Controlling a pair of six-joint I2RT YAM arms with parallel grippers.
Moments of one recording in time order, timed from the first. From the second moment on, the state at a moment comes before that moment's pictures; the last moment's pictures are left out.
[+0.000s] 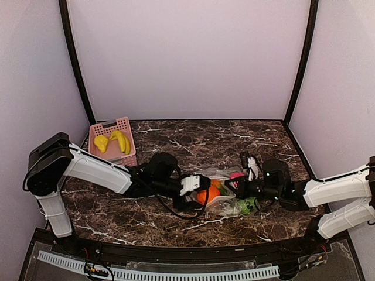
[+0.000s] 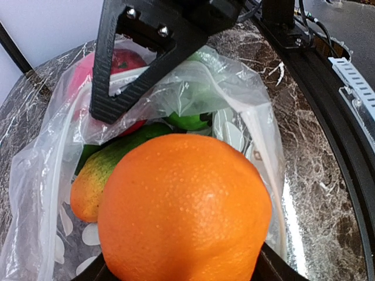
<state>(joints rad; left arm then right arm) -0.99 1.82 0.94 0.28 0.41 0.50 0.85 1.23 0.37 0.42 -0.06 0.57</state>
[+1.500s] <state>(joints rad) -1.03 1.91 1.10 0.16 0.29 0.37 0.85 1.28 0.38 0.44 -0.09 0.55</state>
